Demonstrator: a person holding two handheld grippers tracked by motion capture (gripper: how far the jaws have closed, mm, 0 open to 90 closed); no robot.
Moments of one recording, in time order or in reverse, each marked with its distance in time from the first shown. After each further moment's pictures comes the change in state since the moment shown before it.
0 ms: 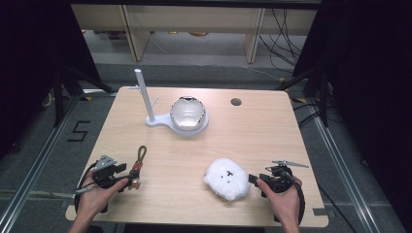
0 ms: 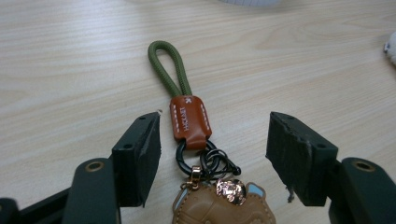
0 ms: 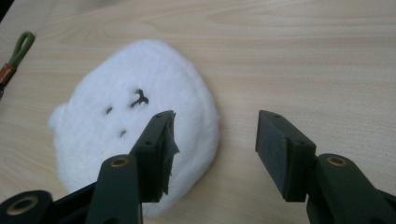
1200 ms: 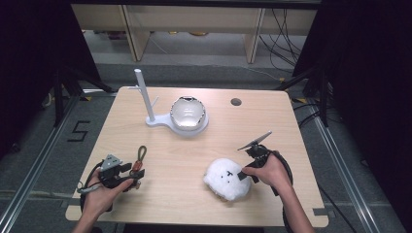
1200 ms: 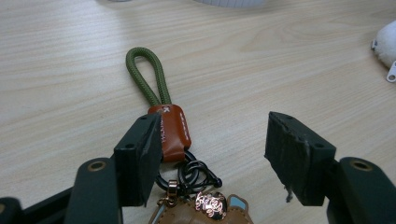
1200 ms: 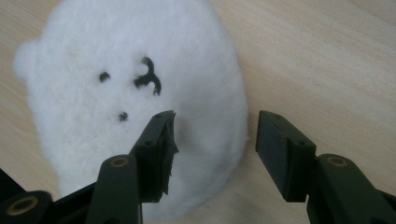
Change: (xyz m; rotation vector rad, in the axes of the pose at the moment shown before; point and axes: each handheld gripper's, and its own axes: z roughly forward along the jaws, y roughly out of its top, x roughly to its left) left arm -0.009 0.001 0.007 -0.004 -0.012 0.032; right arm 0.023 0.069 0.053 0.501 -0.016 -0.252
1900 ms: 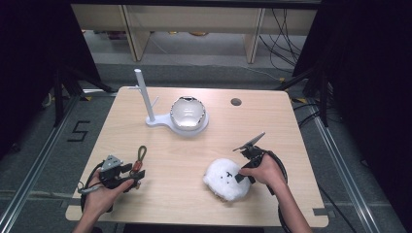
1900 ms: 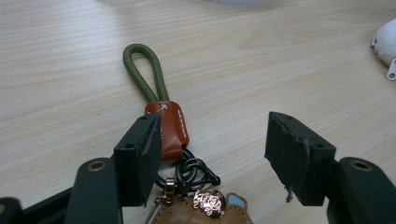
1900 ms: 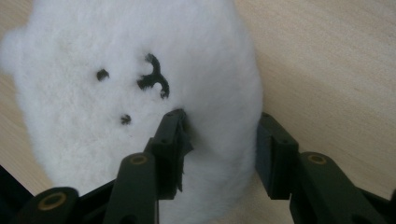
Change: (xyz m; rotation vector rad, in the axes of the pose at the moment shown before) left arm 0.000 -0.002 0.002 -0.001 -0.008 -0.004; right arm 0.003 0.007 0.015 0.101 0.035 0.016
